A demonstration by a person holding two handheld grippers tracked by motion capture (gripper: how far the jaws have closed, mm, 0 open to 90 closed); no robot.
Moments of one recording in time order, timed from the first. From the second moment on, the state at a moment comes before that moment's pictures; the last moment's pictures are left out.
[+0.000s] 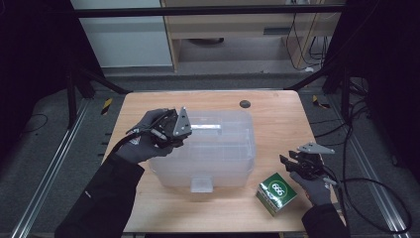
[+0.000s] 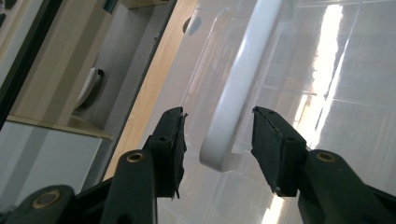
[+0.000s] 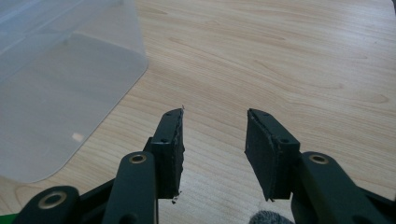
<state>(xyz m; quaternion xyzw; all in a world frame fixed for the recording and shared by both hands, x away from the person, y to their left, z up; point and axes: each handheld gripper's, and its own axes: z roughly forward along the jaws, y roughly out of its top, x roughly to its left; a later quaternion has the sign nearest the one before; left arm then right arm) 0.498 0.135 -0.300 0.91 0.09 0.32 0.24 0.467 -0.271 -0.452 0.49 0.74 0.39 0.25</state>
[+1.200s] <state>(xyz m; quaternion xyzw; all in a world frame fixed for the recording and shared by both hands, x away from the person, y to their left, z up) 0.497 0.118 -0.304 0.91 0.03 0.37 0.17 0.451 -0.252 -0.416 0.44 0.75 0.43 0.24</state>
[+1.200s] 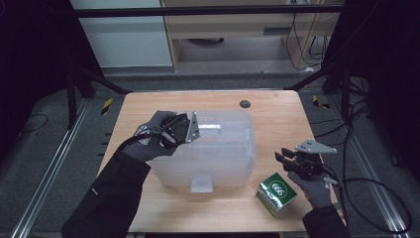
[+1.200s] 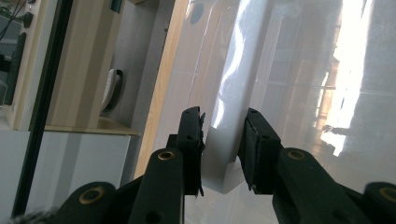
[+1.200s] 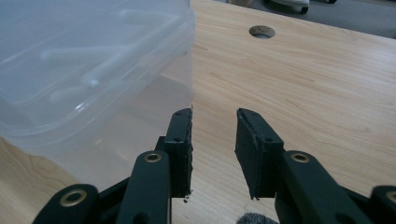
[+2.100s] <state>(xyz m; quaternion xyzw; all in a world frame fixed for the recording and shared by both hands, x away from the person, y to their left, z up) 0.510 0.116 -0.290 0.91 0.03 0.39 0.16 0.435 -0.227 -0.402 0.40 0.77 0.45 0.21</state>
